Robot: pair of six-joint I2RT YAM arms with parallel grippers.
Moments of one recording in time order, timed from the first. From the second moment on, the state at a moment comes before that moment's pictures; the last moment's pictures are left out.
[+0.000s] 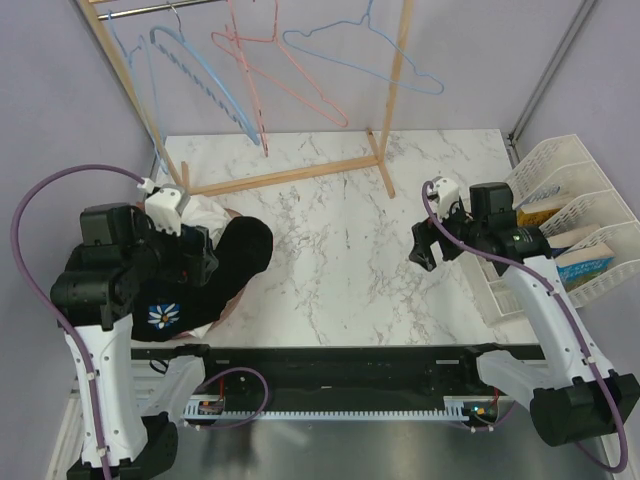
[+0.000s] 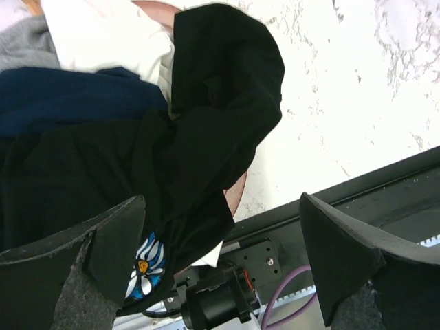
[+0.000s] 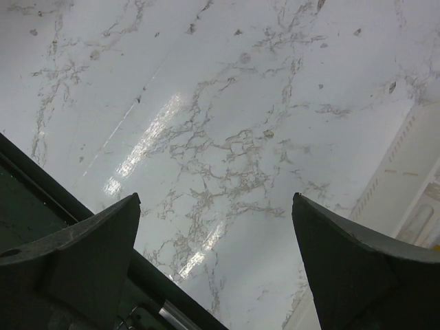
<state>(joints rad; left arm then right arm) 0.08 0.85 1.46 -1.35 0.34 0.23 0.18 1.05 1.05 -0.83 -0.42 -0.27</state>
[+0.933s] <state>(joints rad) 0.36 1.10 1.40 -1.35 0.28 0.68 0.32 1.21 1.11 -0.85 -0.45 -0.29</state>
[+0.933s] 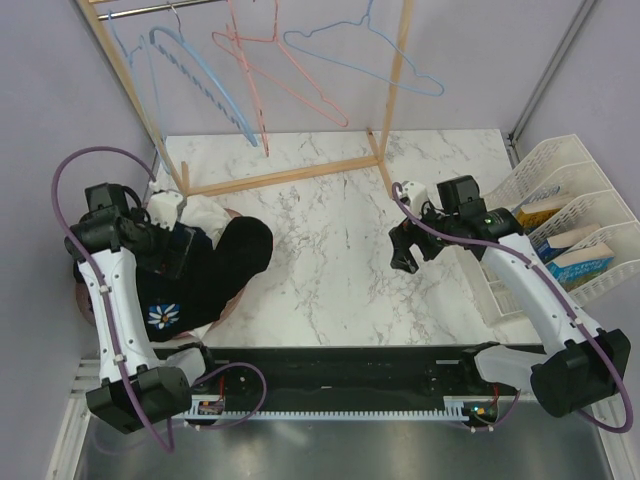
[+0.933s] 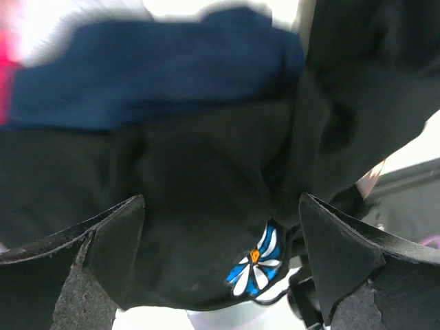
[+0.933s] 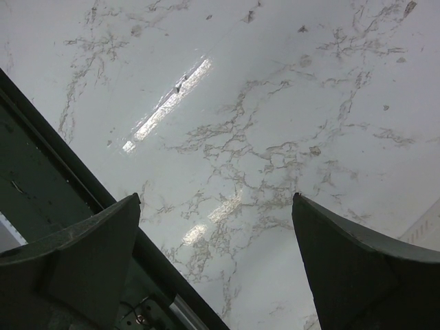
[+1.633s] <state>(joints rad) 0.37 1.22 2.13 -1.40 0.29 0.57 0.32 1.21 1.17 -0.88 -0.47 -0.28</state>
